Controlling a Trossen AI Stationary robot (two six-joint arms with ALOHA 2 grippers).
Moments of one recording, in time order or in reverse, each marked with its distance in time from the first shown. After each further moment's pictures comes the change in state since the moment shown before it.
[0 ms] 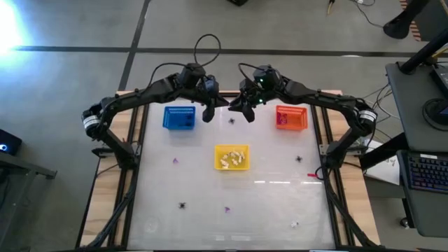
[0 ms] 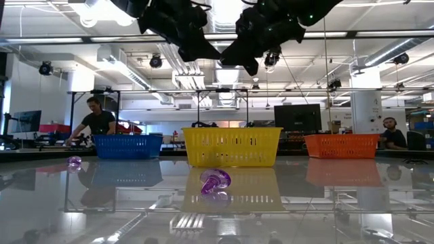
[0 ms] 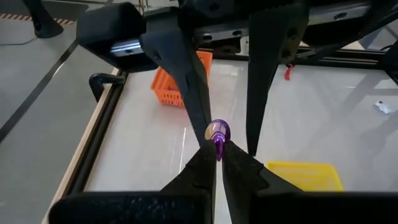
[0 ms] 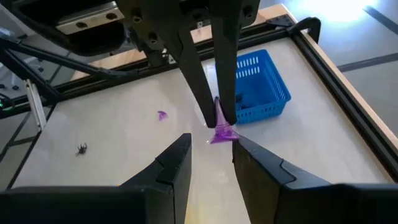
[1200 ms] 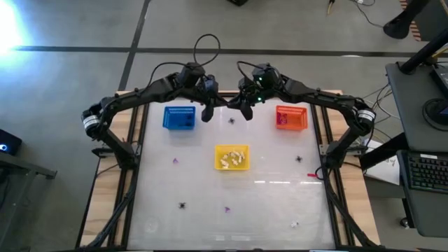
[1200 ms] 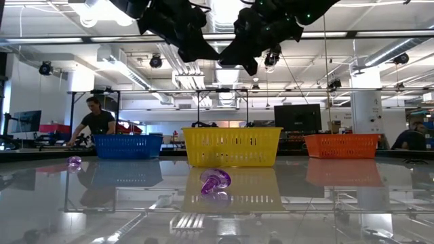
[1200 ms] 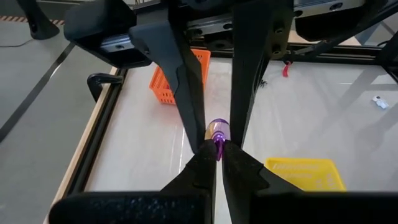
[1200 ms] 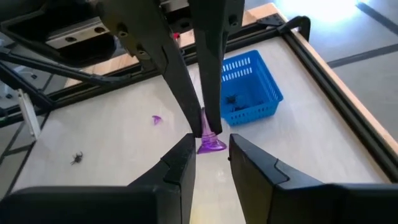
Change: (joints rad) left arm 0.014 -0.001 -0.001 -0.011 0.021 0.026; right arm -0.002 0.016 0.036 -0.023 0.029 0.033
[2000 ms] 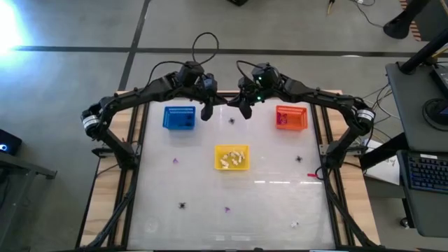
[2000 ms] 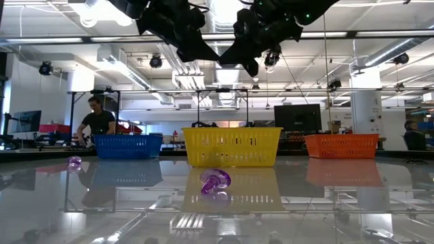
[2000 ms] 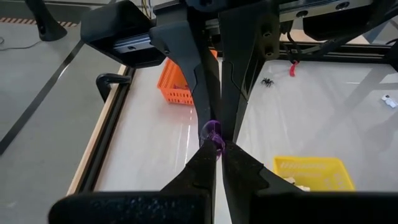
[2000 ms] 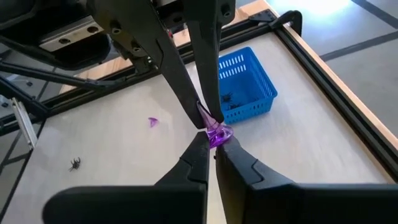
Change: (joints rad) left arm 0.004 -0.001 0.000 0.000 -0.006 0.011; right arm 0.000 0.008 0.012 -0.005 0.023 0.043
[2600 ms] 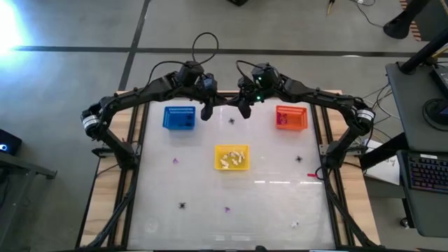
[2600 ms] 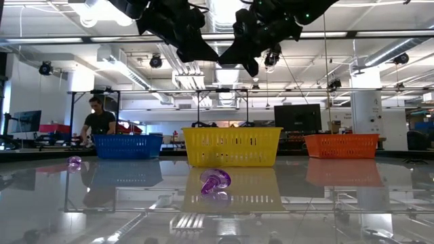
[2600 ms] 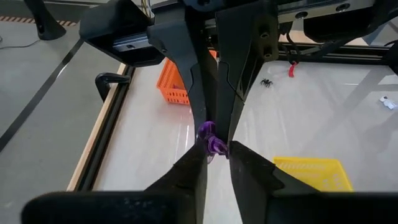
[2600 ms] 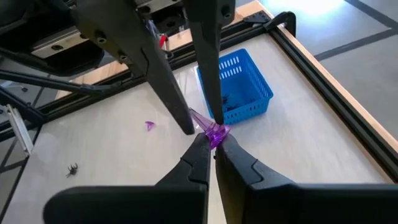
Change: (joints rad) left arm 0.003 0.000 0.000 -0.002 0.005 -0.005; right arm -0.001 0.000 0.003 0.007 0.026 0.024
